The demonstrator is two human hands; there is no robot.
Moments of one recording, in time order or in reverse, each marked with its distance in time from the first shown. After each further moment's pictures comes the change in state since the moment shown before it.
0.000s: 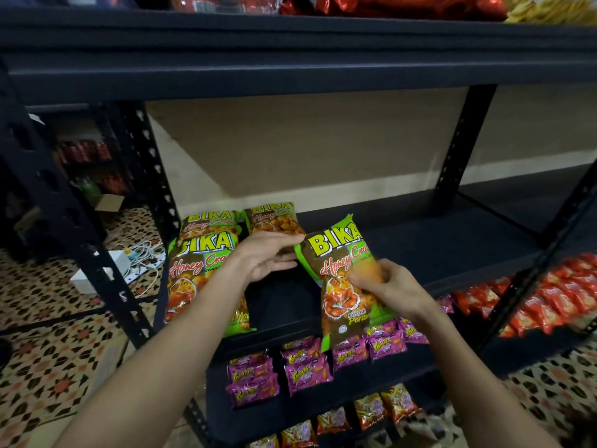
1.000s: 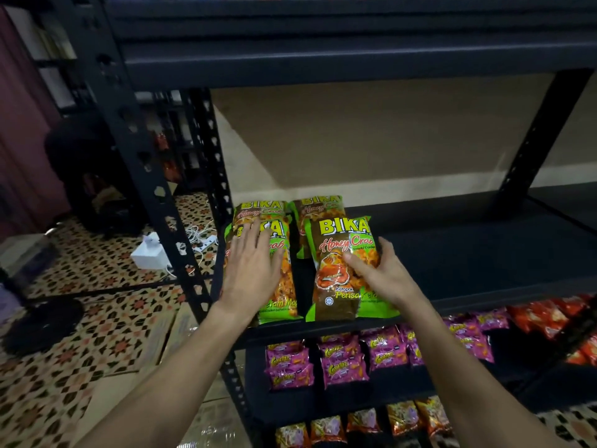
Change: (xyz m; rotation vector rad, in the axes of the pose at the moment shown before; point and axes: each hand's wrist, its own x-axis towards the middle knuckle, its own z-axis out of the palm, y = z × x) left_hand -0.062 -0.058 -0.079 1.306 0.696 0.526; right_hand 0.037 -0.028 0.087 -0.097 0.019 -0.076
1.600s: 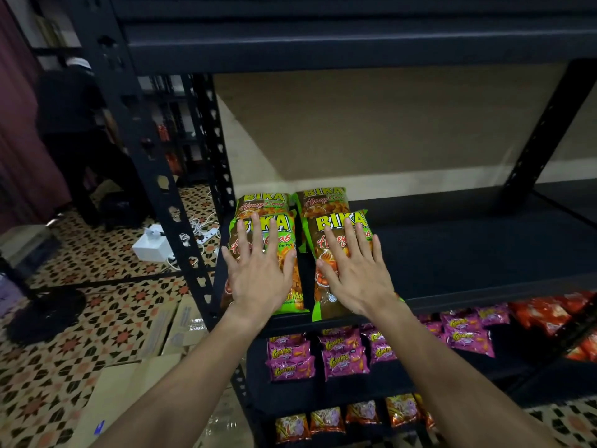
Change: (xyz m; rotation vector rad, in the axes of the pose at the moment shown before) left_hand -0.012 0.003 0.027 0.206 -0.036 -0.139; right_hand 0.000 0.000 0.051 -0.963 0.080 -0.447
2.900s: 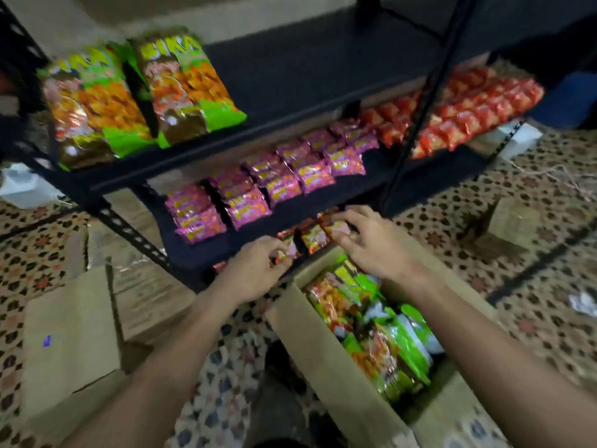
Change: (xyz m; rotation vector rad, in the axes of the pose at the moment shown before) left_hand -0.280 0.106 0.021 -0.519 -0.736 0.450; right_hand -0.357 0.100 -0.010 0.513 -0.131 0.401
